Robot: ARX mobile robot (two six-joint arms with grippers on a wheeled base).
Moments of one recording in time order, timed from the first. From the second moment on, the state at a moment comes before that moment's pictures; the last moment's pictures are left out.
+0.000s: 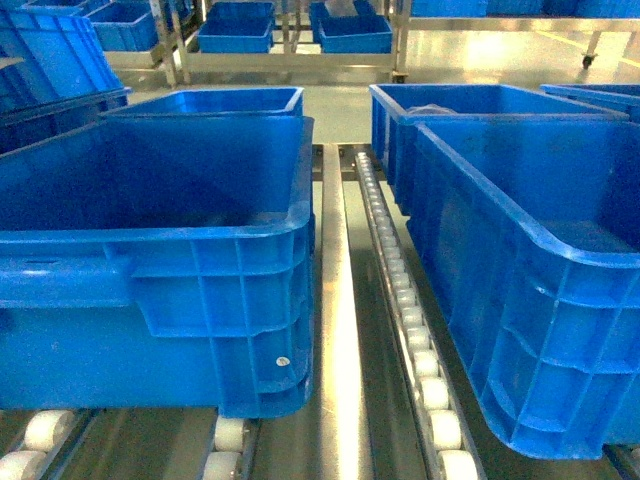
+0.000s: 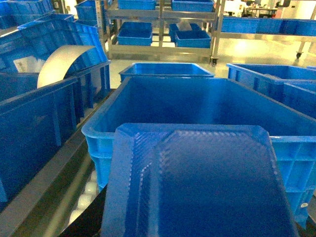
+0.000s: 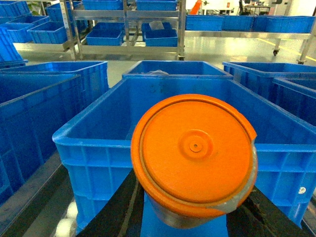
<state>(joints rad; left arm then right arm) 0.00 0.01 0.01 -0.01 0.00 0.00 0.00 0.01 0.01 -0.01 0.00 0.01</state>
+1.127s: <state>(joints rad) -0.12 0.61 0.12 0.62 -0.04 0.05 -0.02 0.54 0.12 0.65 -0.14 -0.13</state>
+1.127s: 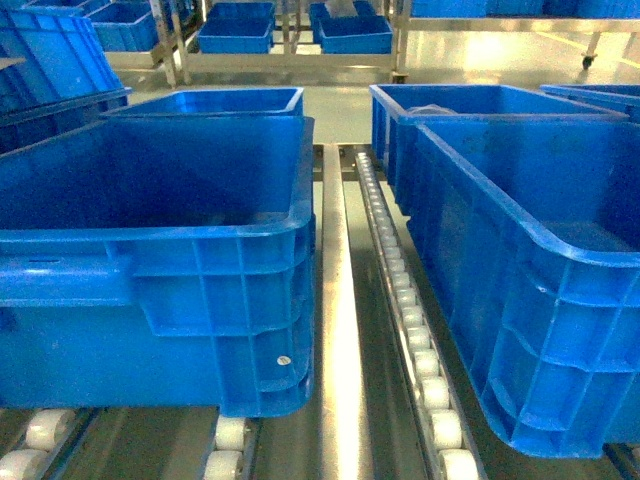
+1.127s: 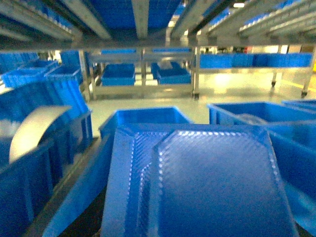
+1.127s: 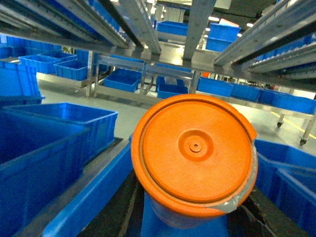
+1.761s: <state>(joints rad) -0.12 1.49 0.77 0.78 -0.06 -0.02 0.00 1.55 0.69 0.83 0.01 -0.13</state>
